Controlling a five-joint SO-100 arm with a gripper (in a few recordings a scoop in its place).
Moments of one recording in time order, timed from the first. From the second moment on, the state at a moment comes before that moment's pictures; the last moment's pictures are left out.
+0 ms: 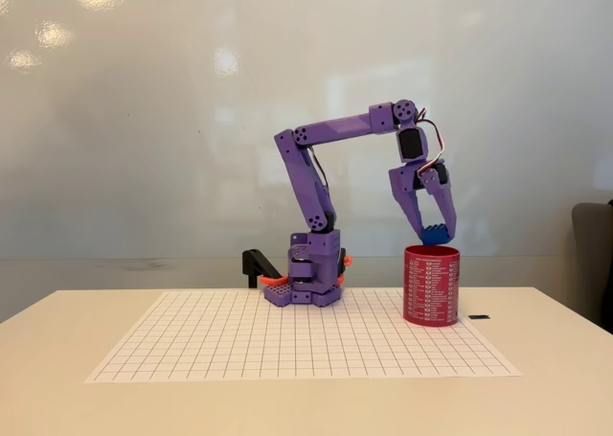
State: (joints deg) arm -75.1 115.3 104.7 89.0 15.6
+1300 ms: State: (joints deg) arm -57.0 114.6 102.0 78.1 17.3
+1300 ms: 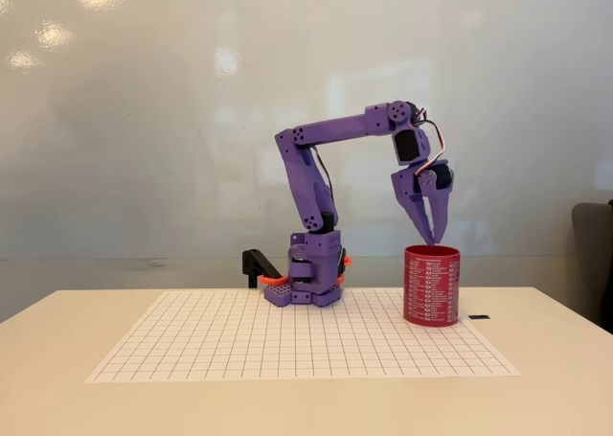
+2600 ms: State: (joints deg) arm 0.5 184.6 129.7 63.9 0.3
